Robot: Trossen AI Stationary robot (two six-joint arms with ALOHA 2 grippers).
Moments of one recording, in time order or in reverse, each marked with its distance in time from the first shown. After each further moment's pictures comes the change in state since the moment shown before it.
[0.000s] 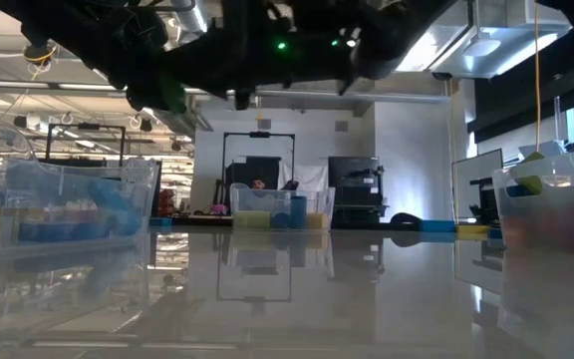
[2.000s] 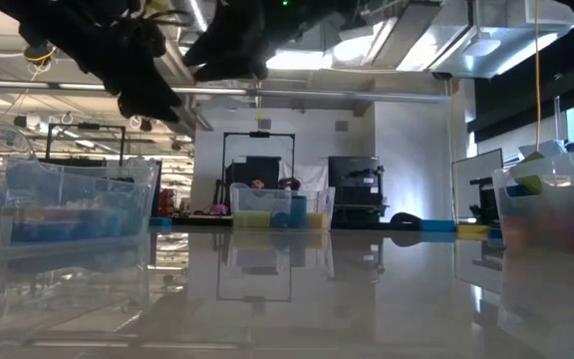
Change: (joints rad) left arm 0.029 0.000 0.000 -0.058 -0.033 -0.093; right arm -0.025 -0.074 0.342 -0.839 0.107 -0.109
